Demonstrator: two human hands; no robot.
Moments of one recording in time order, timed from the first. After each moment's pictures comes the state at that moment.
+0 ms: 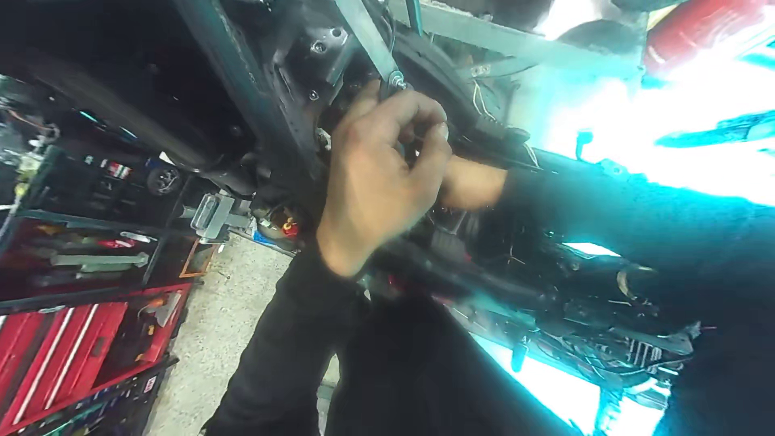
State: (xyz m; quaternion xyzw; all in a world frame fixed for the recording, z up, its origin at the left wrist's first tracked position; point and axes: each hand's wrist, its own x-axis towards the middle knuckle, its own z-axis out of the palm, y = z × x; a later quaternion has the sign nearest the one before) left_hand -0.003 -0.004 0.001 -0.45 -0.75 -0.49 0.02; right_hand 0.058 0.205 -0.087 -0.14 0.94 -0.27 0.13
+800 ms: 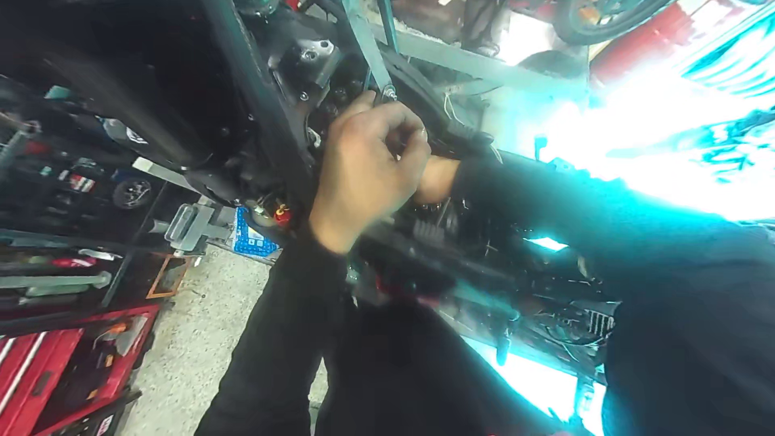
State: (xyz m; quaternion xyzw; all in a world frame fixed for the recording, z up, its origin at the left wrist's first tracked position) left_hand -0.011 0.004 -0.011 -0.48 -0.72 -0.50 0.05; right_hand 0.029 0.208 -0.112 -0.22 0.96 -0.13 0.14
